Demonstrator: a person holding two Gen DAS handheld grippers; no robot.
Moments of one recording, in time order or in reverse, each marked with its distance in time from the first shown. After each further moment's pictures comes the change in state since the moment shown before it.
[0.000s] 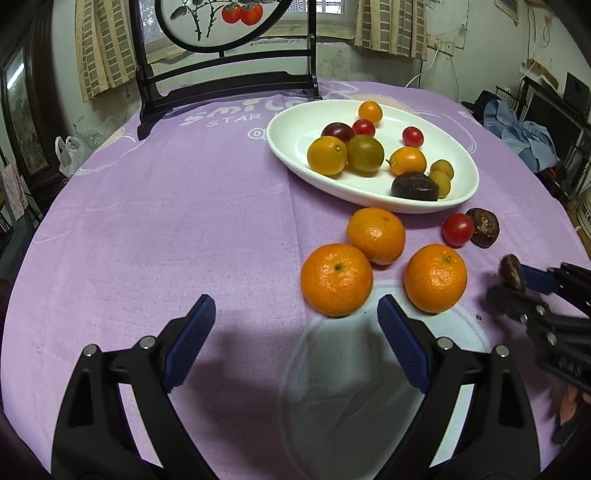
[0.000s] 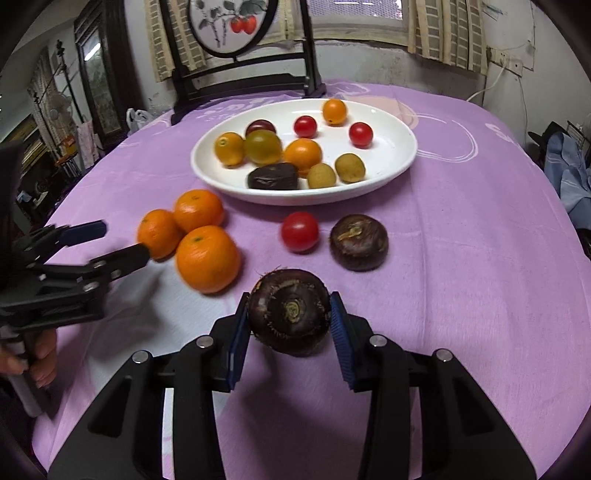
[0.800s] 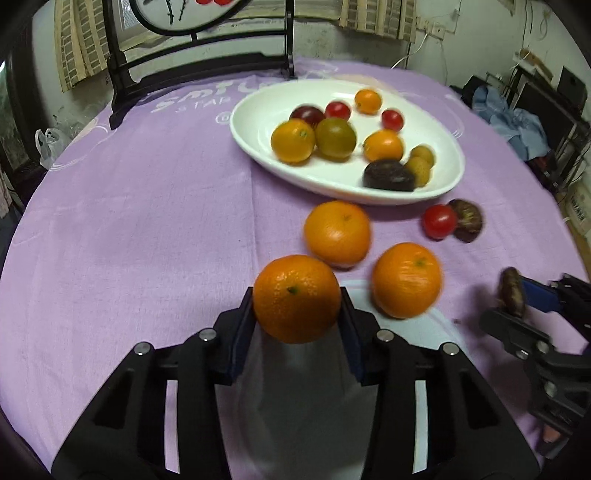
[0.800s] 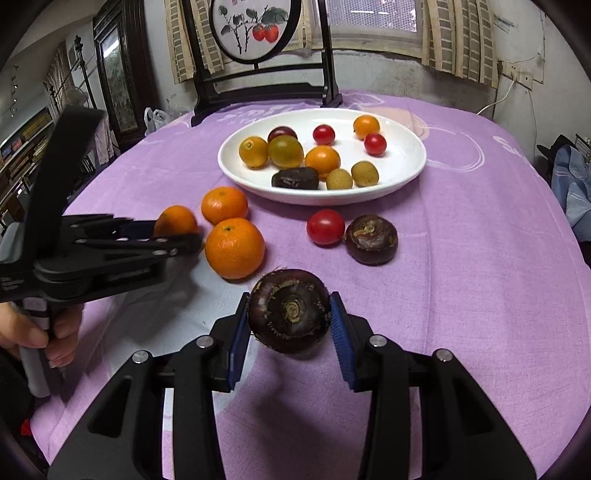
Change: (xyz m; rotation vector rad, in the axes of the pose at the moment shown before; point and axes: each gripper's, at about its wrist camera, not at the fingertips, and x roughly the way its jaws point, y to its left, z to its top) left arm 0.006 -0.016 0.012 0.008 0.076 -0.075; right arm -0.019 0.007 -0.005 -0.029 -0.052 0.031
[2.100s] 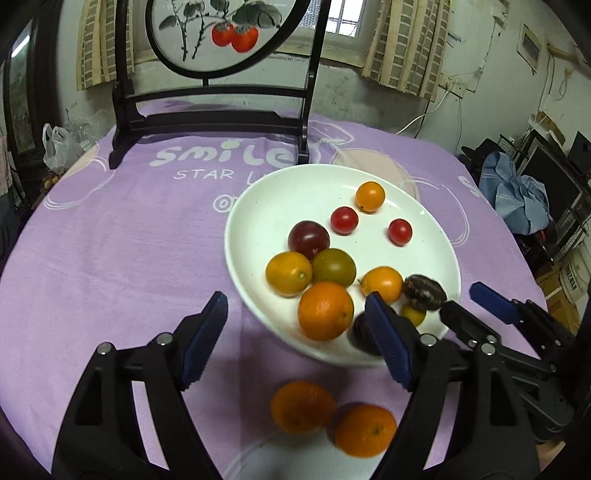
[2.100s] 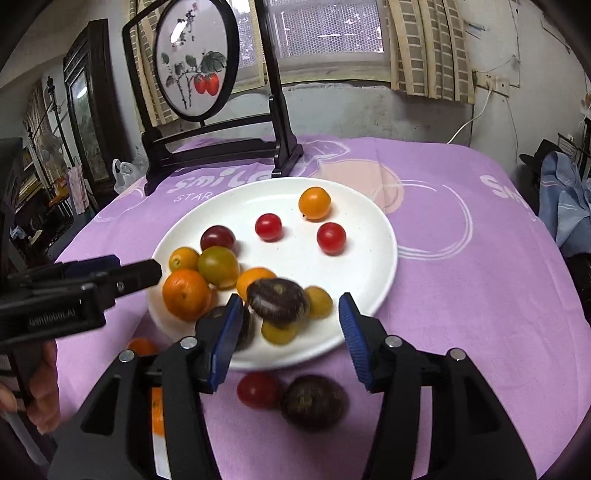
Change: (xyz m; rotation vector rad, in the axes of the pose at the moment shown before) left arm 0.003 0.004 0.088 -0.134 -0.124 -0.013; right arm 0.035 -0.049 0.083 0.077 -0.114 -0.067
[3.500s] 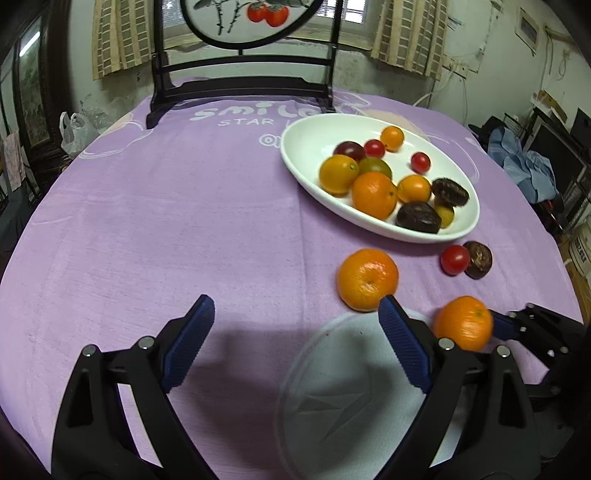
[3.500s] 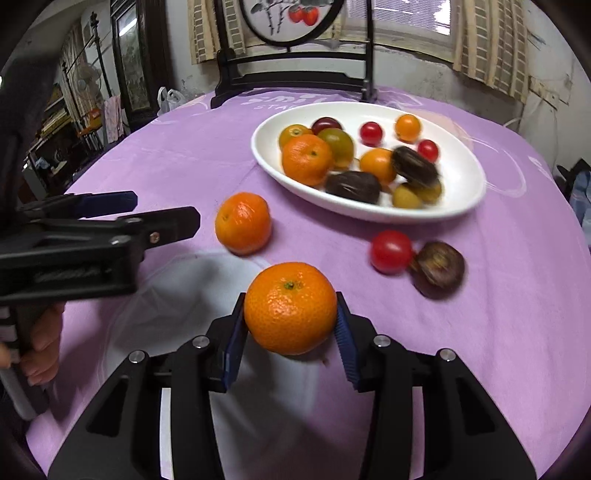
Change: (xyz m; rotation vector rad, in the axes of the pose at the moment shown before) left arm -0.028 0.034 -0.083 0.029 0.038 0.043; right arm -0.014 0.075 -0.077 -0.143 0.177 0.075
